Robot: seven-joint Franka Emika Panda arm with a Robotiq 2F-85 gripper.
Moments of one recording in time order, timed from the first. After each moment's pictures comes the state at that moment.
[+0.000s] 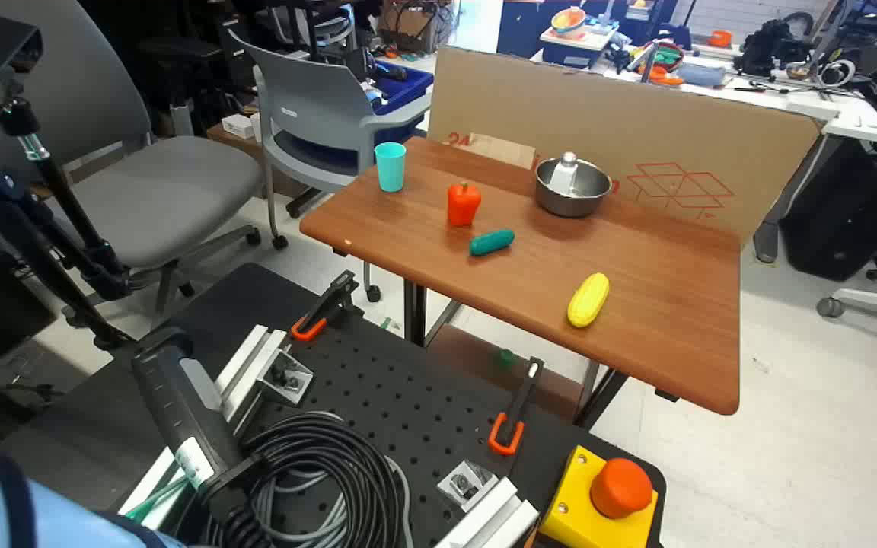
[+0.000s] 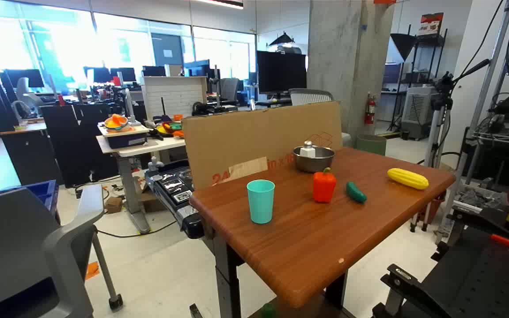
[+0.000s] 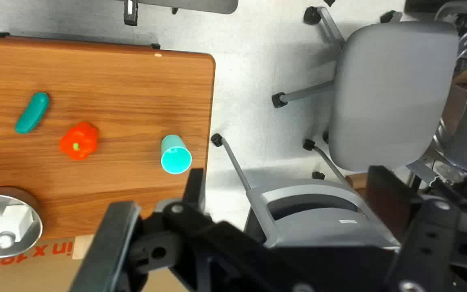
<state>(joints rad) 0.23 -0.39 0.13 -2.27 0.33 2.00 0.07</state>
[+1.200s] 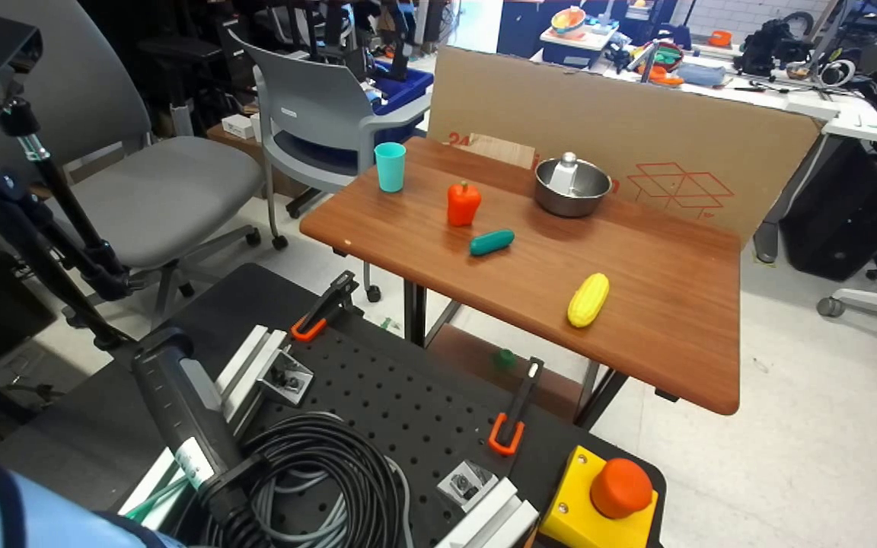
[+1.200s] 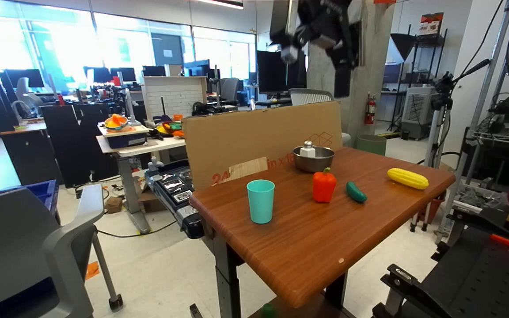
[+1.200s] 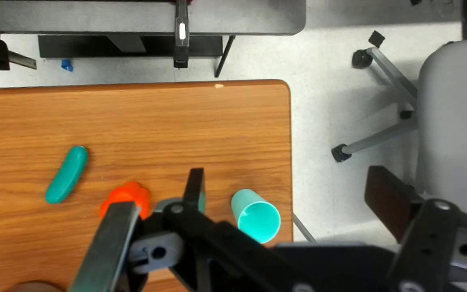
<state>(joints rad) 0.15 0.04 0.13 -2.15 0.23 2.03 0.12</state>
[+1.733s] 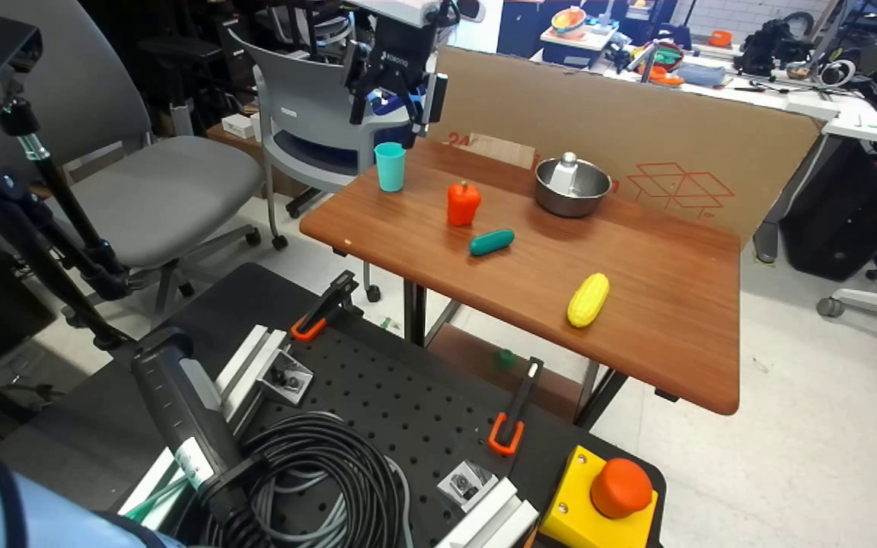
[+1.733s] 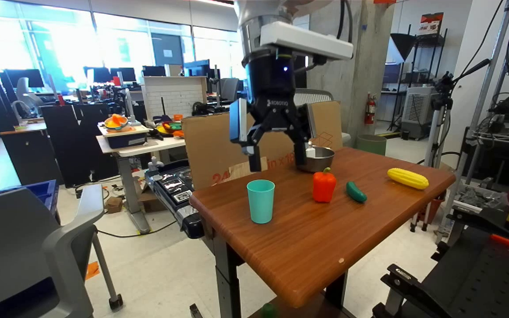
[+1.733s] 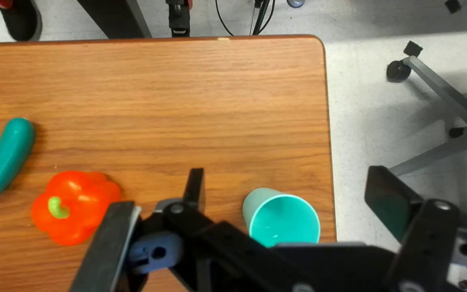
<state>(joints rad) 0.19 0.46 0.13 -1.86 0.14 2.02 0.21</state>
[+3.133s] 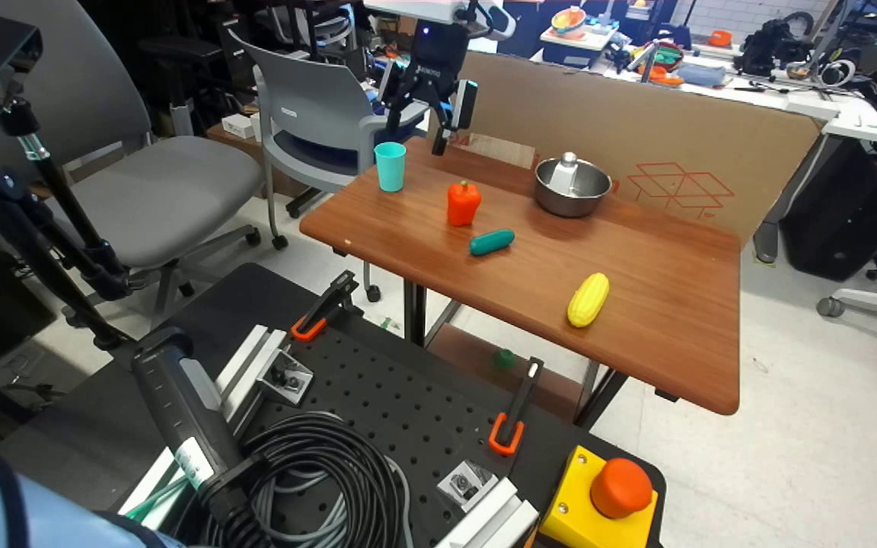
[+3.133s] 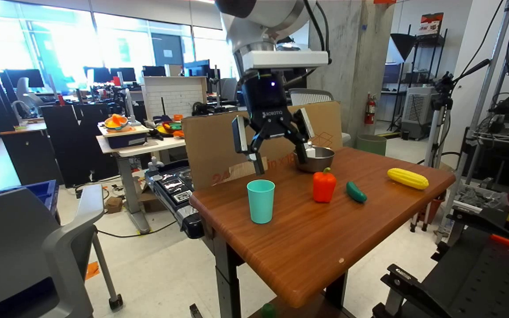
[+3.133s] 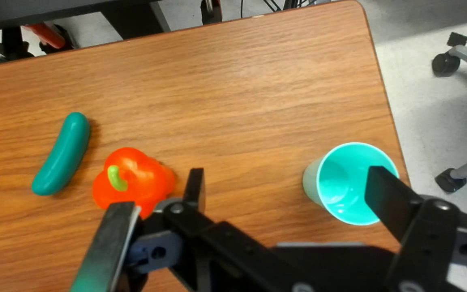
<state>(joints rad) 0.20 0.67 0.06 -1.56 0.08 1.78 0.34</state>
